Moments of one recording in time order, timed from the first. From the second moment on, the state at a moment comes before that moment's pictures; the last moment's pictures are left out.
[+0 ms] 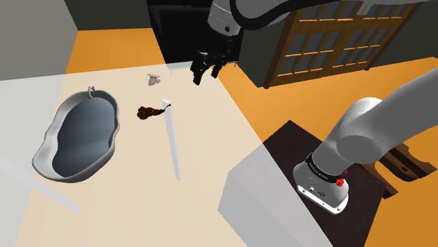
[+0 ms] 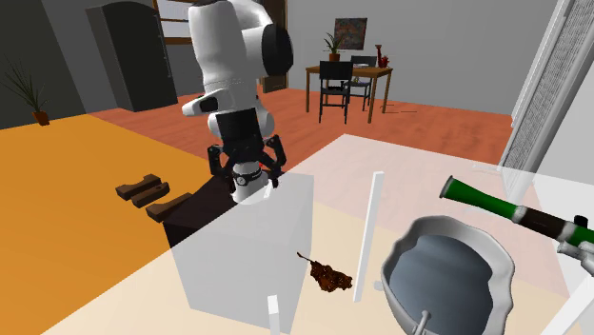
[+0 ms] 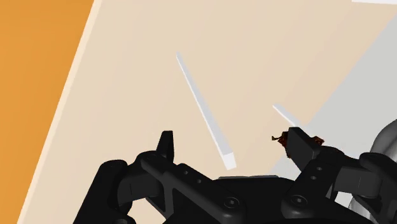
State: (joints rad) arm 0.14 -0.35 0.27 -2.30 0.28 2.16 0.11
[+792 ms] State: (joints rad) arm 0.21 0.04 0.39 -2.07 0.23 2.37 0.23
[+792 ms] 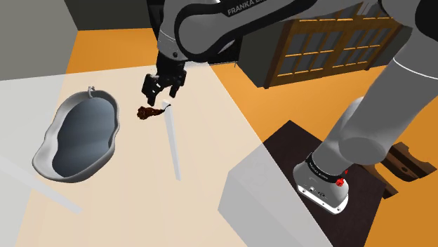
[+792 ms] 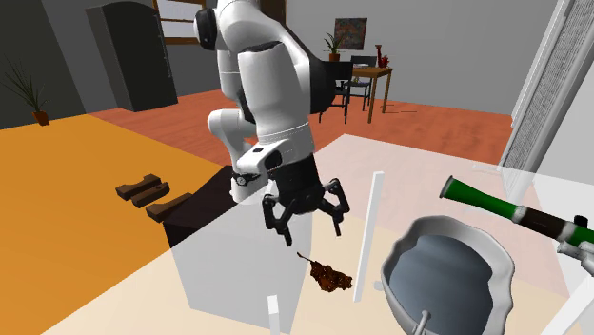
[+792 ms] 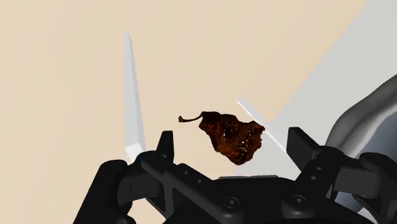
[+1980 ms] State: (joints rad) arm 0.24 0.16 0.40 -2.06 0.18 2.48 0.26
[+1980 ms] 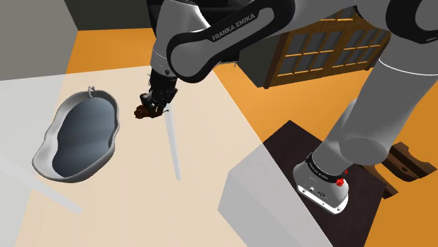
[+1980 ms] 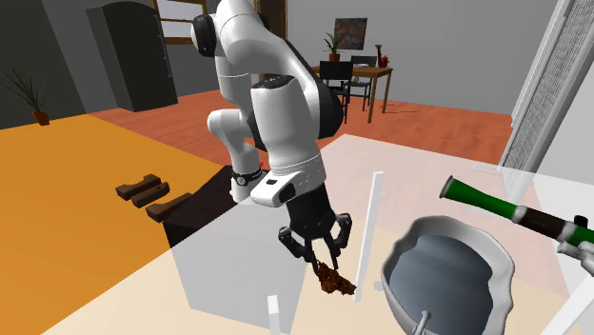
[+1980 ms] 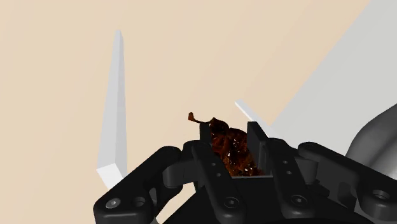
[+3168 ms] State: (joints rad) arm 0.23 0.11 0.40 -2.00 0.19 2.36 0.27
